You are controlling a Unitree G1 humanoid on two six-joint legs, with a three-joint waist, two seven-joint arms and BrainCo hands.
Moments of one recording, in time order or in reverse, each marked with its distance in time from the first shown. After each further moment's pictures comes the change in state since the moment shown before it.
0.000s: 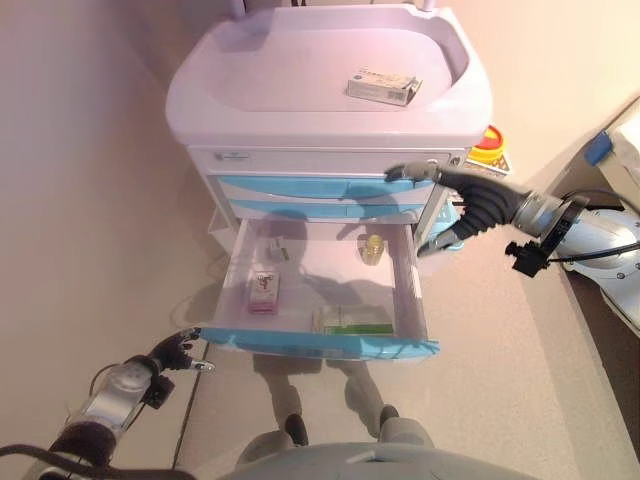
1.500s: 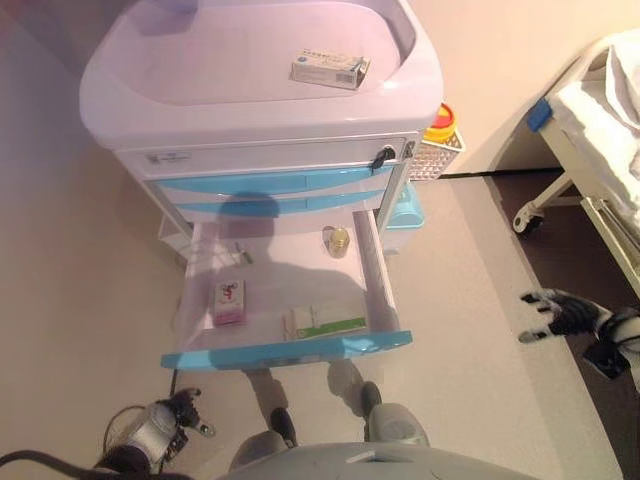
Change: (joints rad) left arm 0.013 -0.096 -0.092 0.089 0.312 0.119 0.065; right arm 0.562 0.218 -0.365 0.575 -0.439 0.301 0.037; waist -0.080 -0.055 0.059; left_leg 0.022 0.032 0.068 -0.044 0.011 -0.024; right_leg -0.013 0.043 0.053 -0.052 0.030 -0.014
